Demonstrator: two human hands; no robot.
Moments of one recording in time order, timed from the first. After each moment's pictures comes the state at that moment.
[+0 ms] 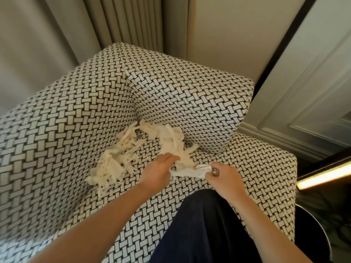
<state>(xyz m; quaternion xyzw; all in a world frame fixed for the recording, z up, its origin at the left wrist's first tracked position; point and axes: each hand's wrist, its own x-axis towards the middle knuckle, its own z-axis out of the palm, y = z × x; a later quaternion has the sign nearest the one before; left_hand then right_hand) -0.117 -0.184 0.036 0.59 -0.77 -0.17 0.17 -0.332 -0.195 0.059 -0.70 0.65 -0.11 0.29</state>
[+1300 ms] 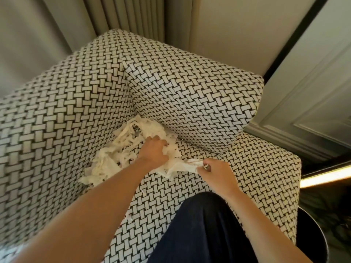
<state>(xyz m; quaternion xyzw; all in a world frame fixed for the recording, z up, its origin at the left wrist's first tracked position) -0.098 -0.254 0.027 0.71 -0.67 -0.21 0.01 -0.309 -0.218 0.052 -0.72 0.62 -0.08 0.31</state>
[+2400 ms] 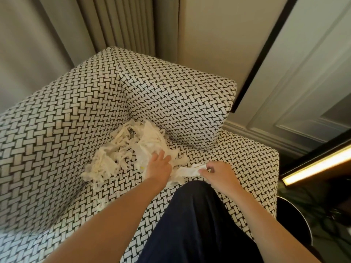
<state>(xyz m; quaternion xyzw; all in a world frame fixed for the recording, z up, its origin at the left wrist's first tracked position) -0.158 -0.184 0.035 0.61 -0.77 0.01 -0.20 -0.352 -0.181 0.080 -0.69 0.63 -0.10 0.34</state>
